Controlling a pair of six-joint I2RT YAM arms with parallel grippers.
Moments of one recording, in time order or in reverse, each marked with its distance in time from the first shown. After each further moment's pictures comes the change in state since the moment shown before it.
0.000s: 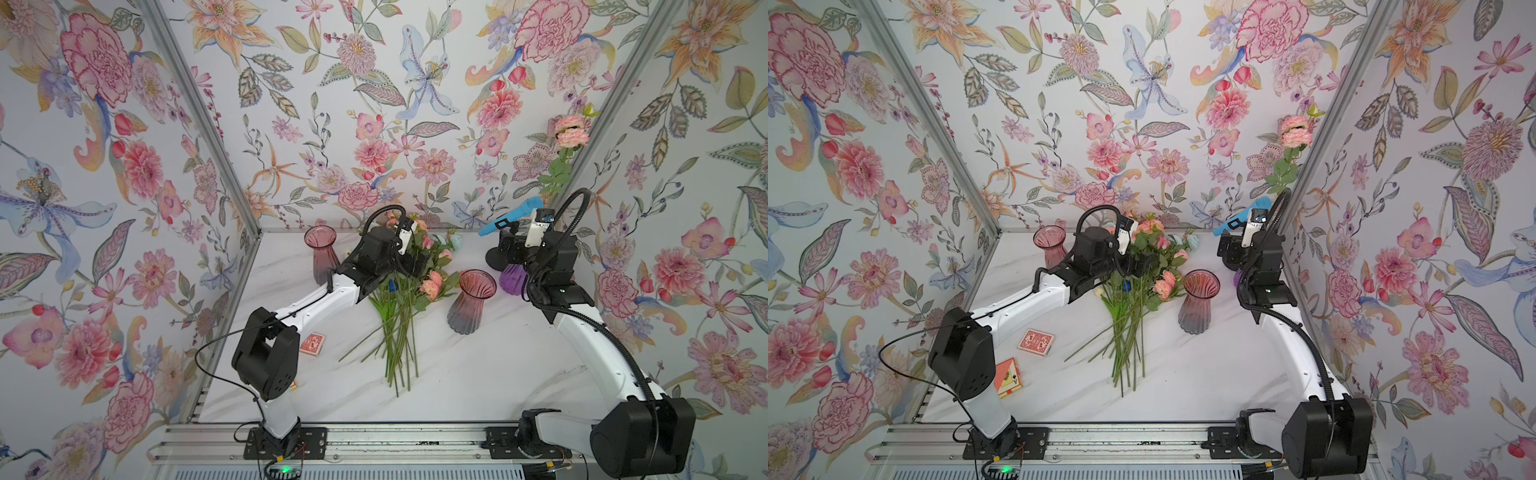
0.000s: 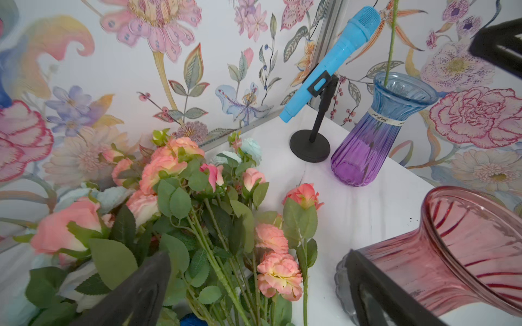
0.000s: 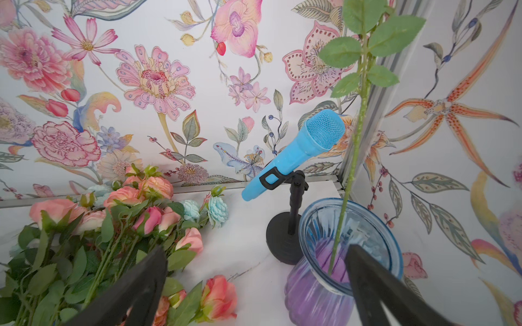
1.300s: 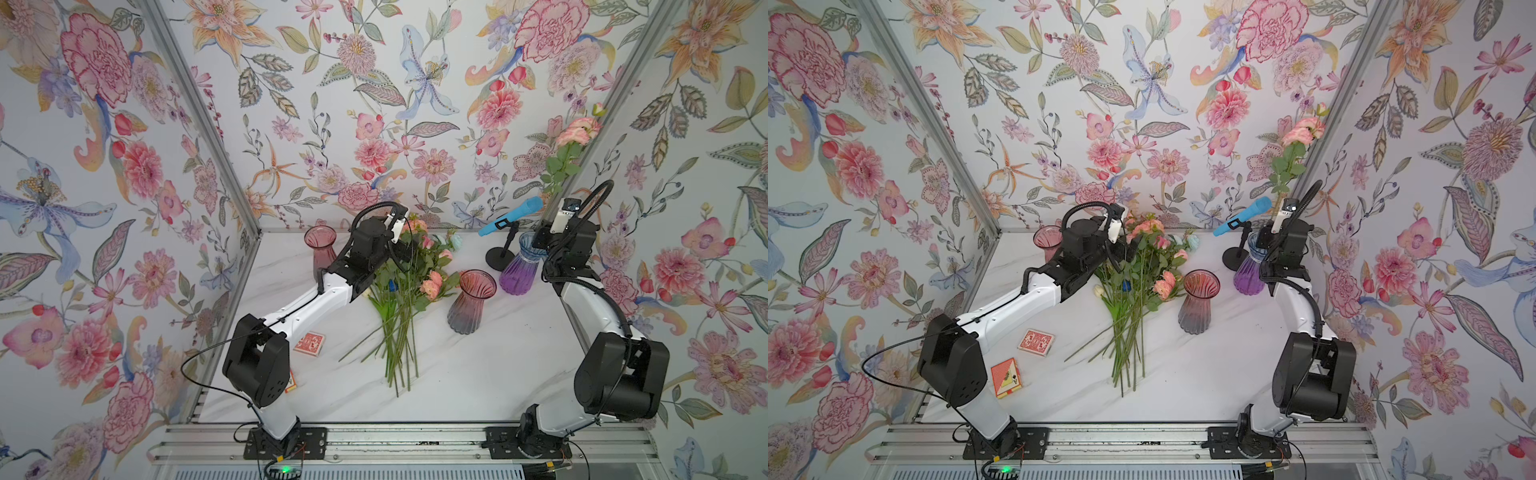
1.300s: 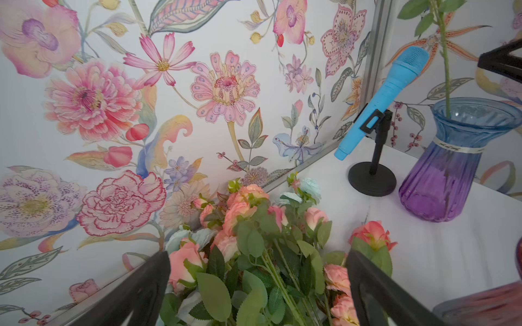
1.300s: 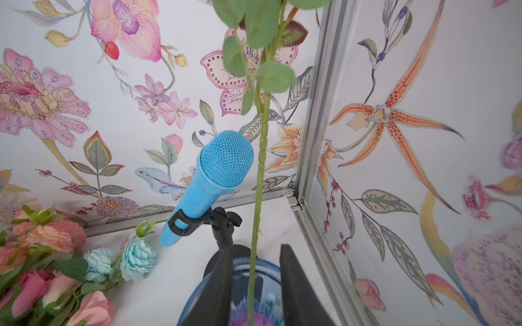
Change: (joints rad) left arm 0.019 -0.108 -0.038 0.114 -0.189 0.219; right arm -0.279 0.306 0.134 0.188 -0.103 -0.031
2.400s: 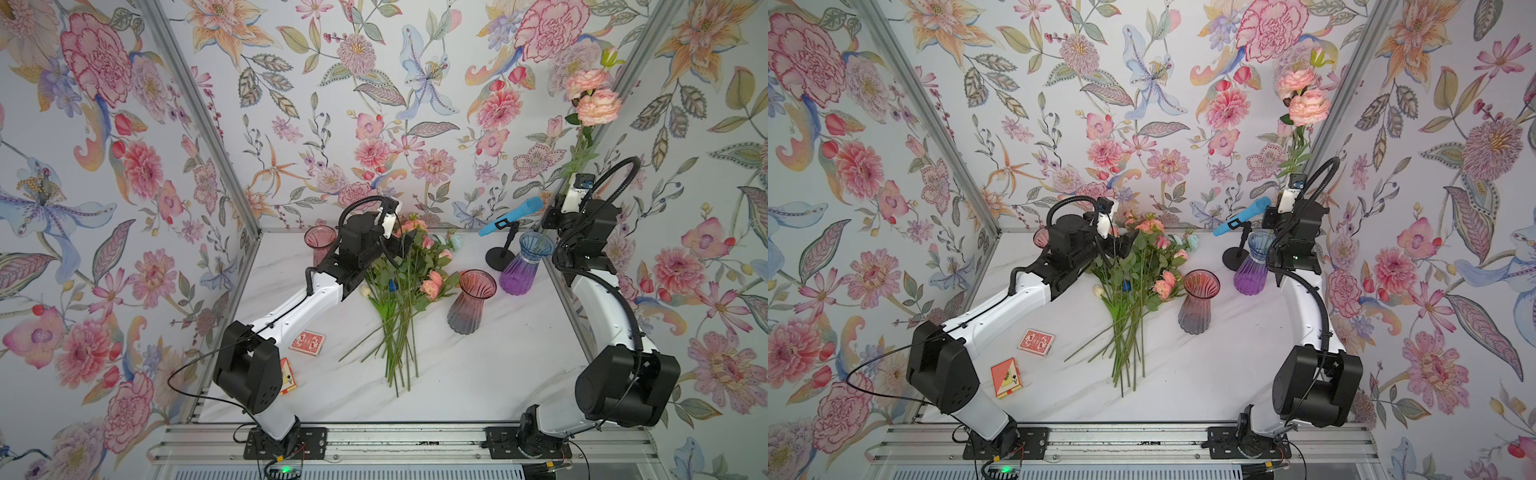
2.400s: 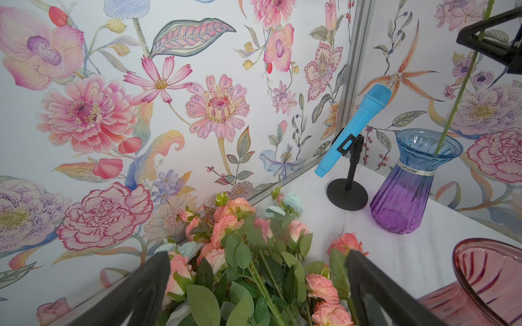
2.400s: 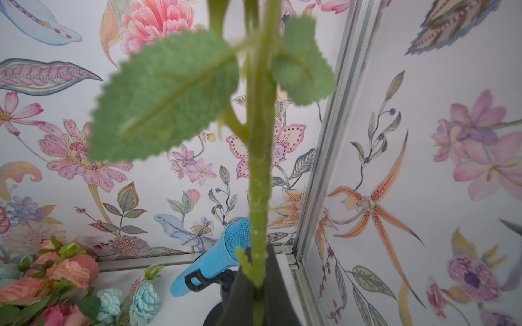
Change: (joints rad) left arm 0.046 -0.035 0.024 0.002 0.103 -0.041; right arm 0.000 -0.028 0.147 -0.012 -0.064 -0.094
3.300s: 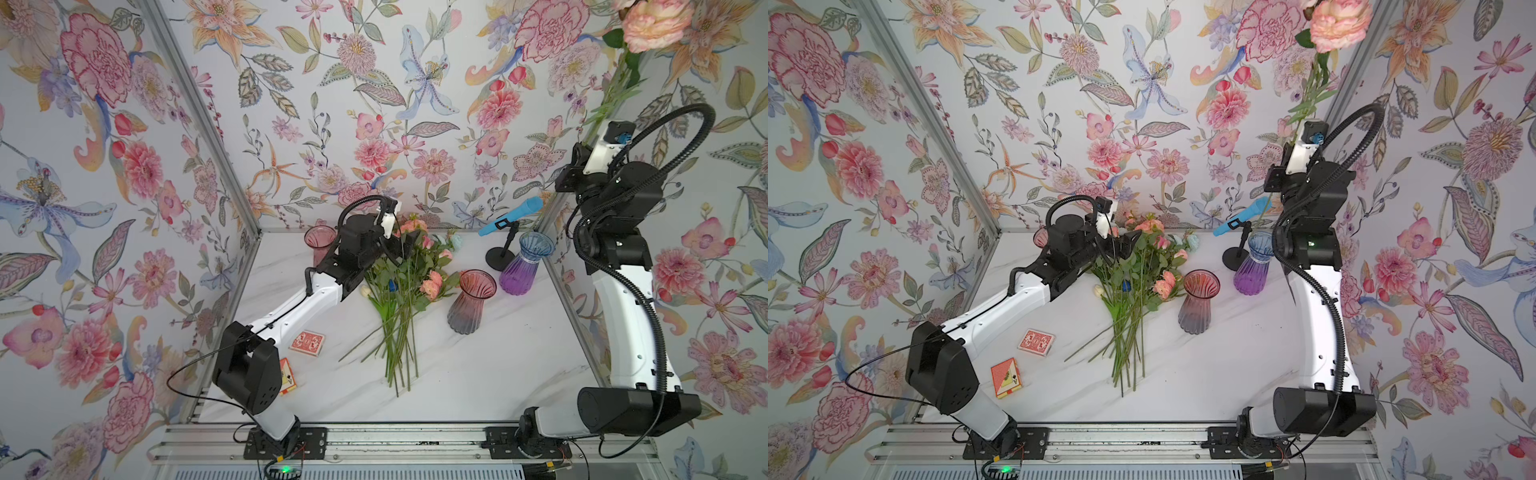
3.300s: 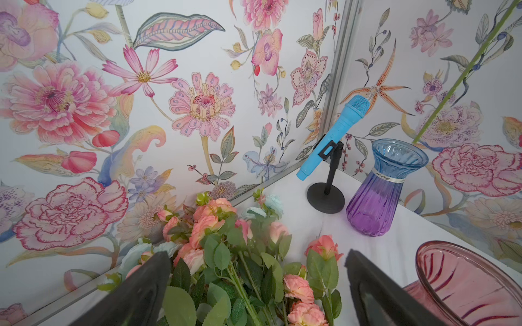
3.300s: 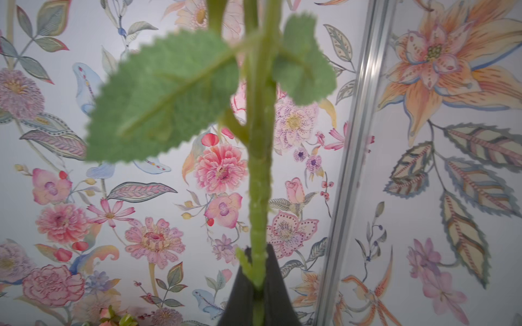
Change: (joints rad) left arm 0.001 -0.016 -0.020 0.013 0.065 -0.073; right arm 0.086 -0.072 0.406 -0.235 0.035 0.008
